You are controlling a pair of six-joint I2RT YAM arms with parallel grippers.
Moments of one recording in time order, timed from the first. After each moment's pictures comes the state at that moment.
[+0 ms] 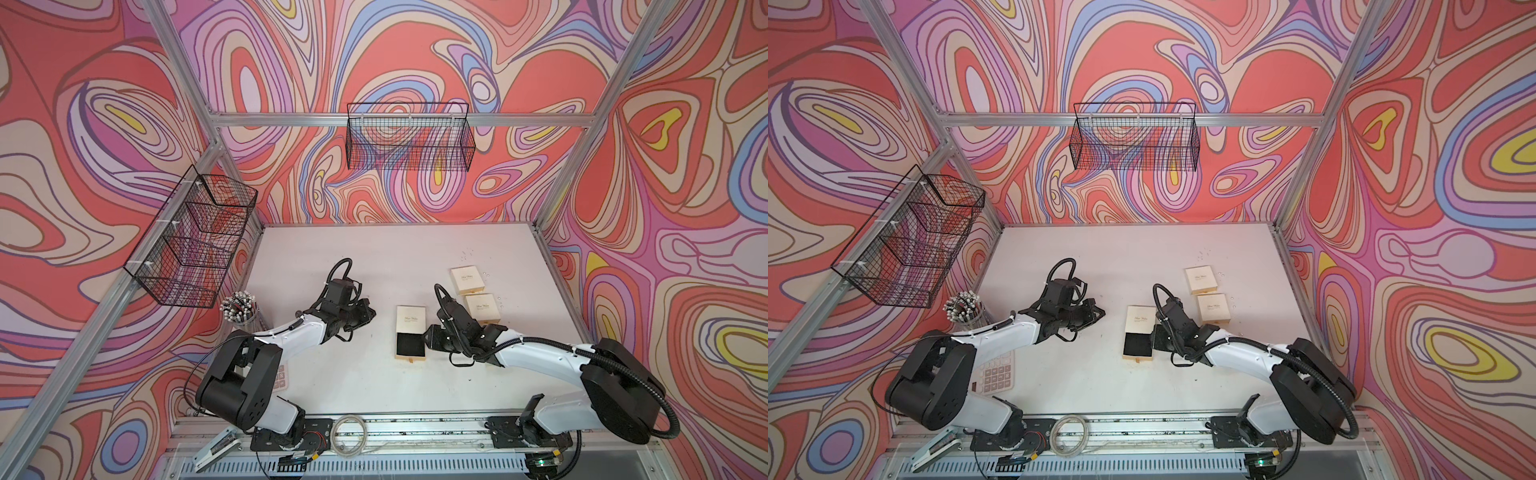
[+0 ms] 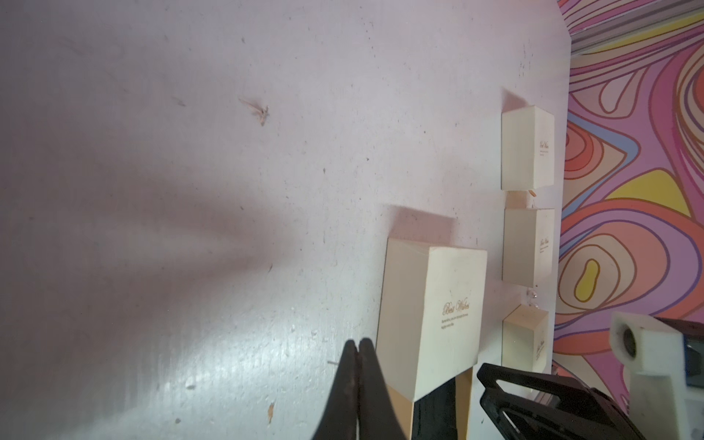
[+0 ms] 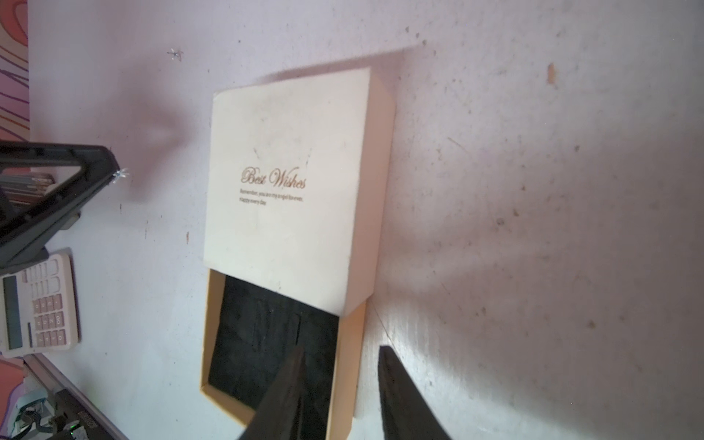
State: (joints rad) left arm -0.40 1.49 0.68 -0.01 0.34 -0.80; right arm 0.76 1.38 0.64 -0.15 -0.05 0.81
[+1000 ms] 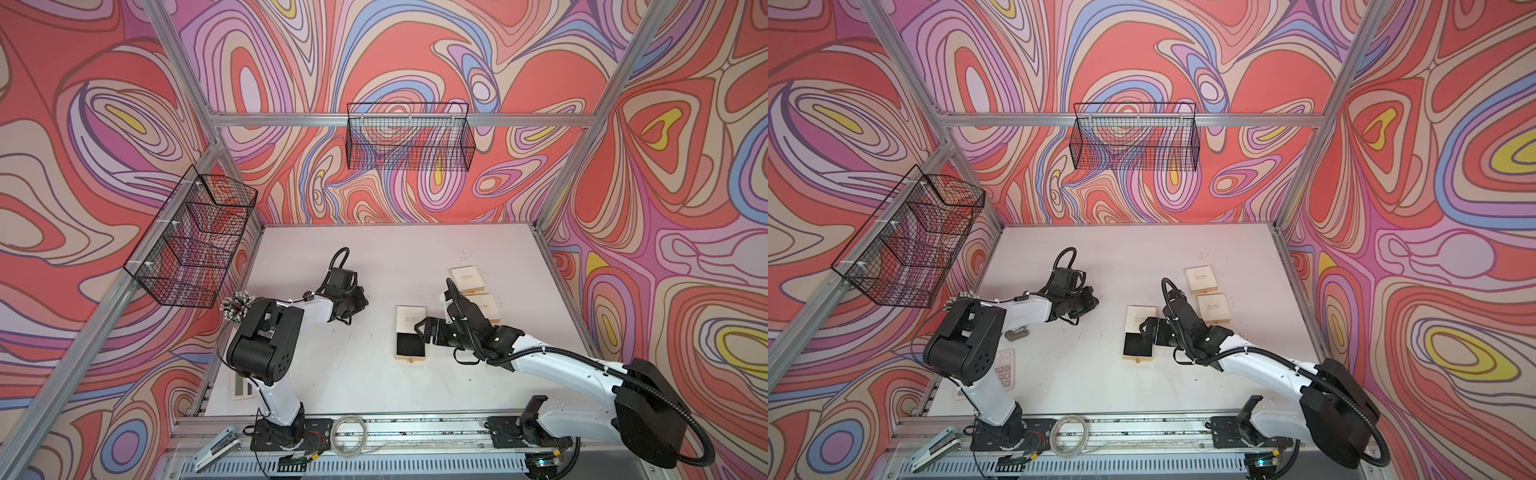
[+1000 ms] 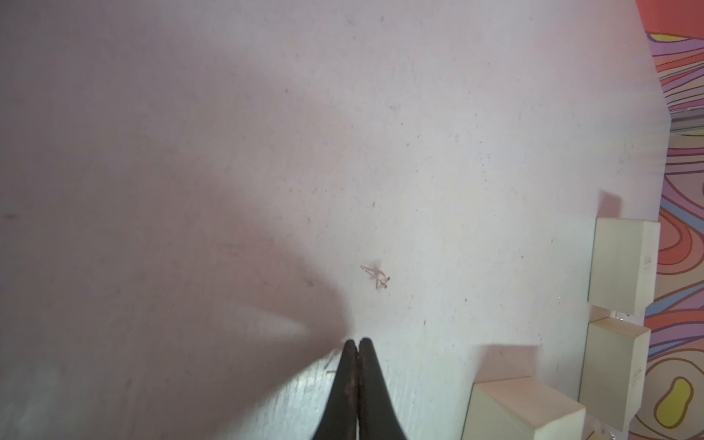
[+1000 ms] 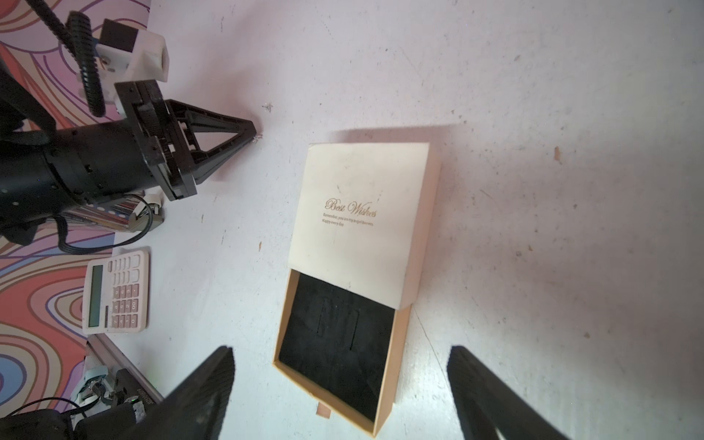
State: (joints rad) left arm -0.31 1.76 0.86 0.00 0.22 -0.79; right arm 0.76 1.24 0.64 -0.15 -0.05 0.78
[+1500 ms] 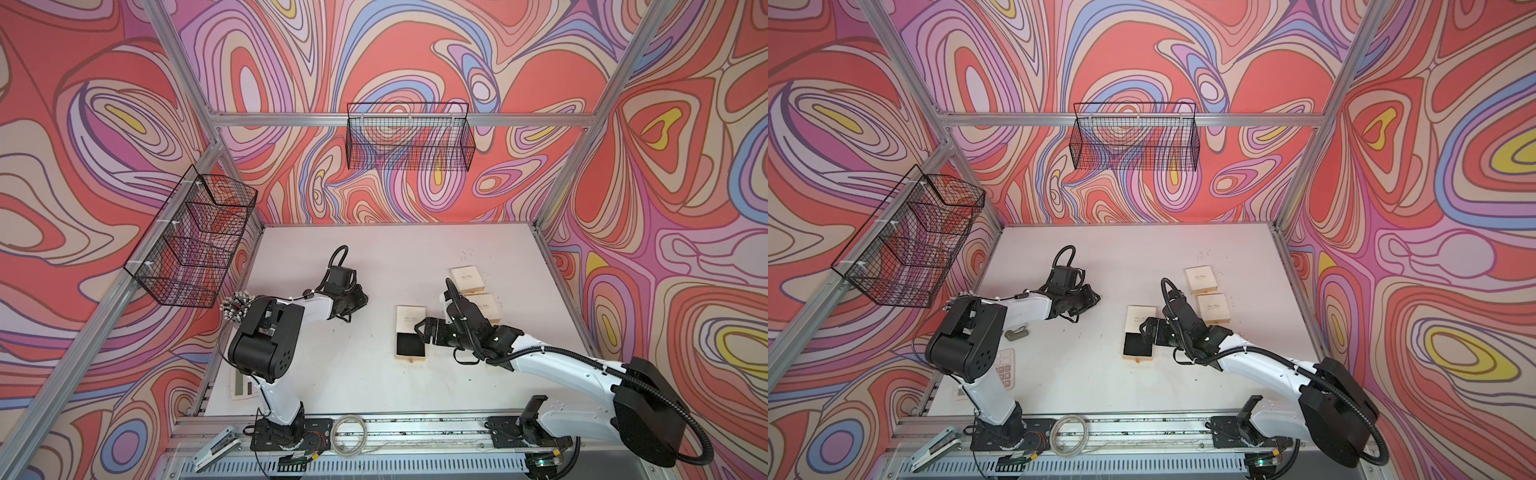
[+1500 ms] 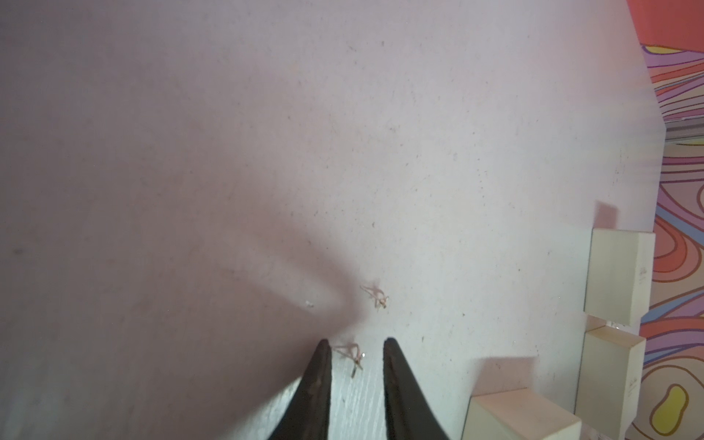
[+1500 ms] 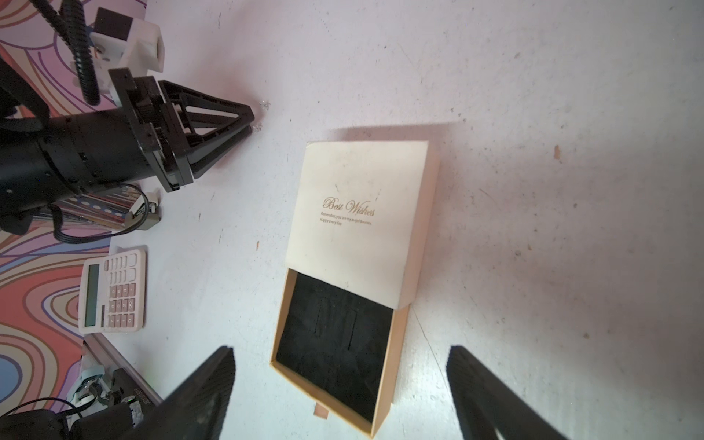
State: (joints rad) left arm -0.31 1.77 0.88 0.00 0.23 -0.79; right arm 0.76 1.24 0.64 -0.15 -0.05 0.78
